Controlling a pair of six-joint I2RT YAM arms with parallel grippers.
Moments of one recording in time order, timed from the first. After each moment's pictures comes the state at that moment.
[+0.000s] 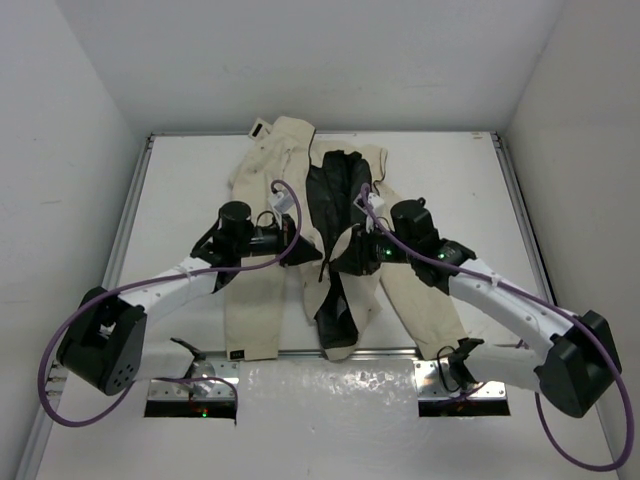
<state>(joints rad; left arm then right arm) -0.48 1.28 0.62 0.37 0.82 -0.41 0.62 1.17 0.76 -0.10 -0.51 0.40</state>
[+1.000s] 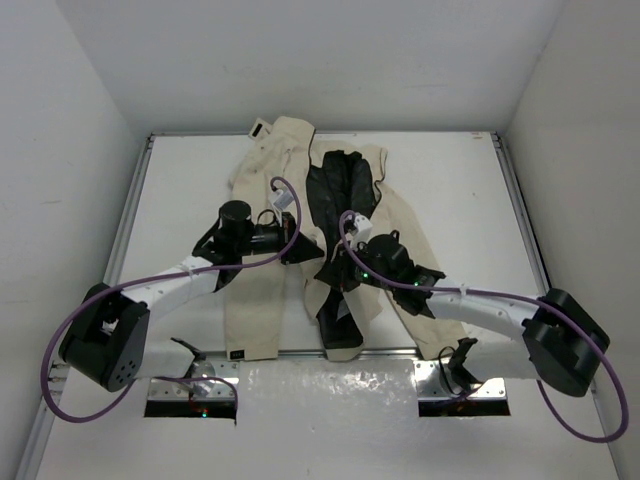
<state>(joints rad) -0.48 1.30 0.63 0.43 0.83 -0.49 0.83 1.25 0.54 0.29 -0.15 0.57</state>
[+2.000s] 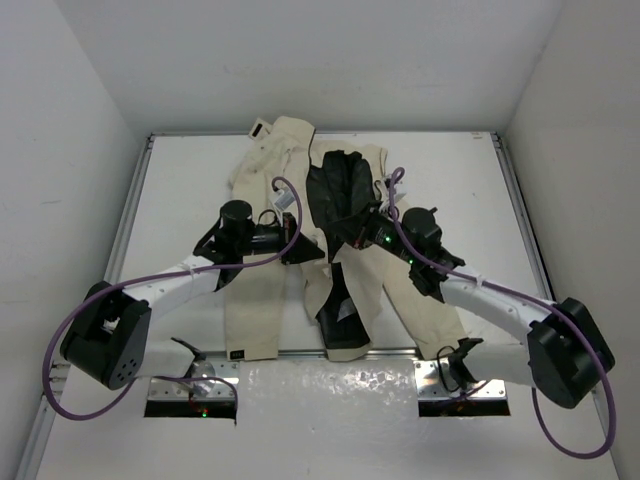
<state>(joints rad) -0.48 1.31 0.63 0.43 0.85 -0.49 0.61 1.23 0.58 0.58 -0.27 0.74</state>
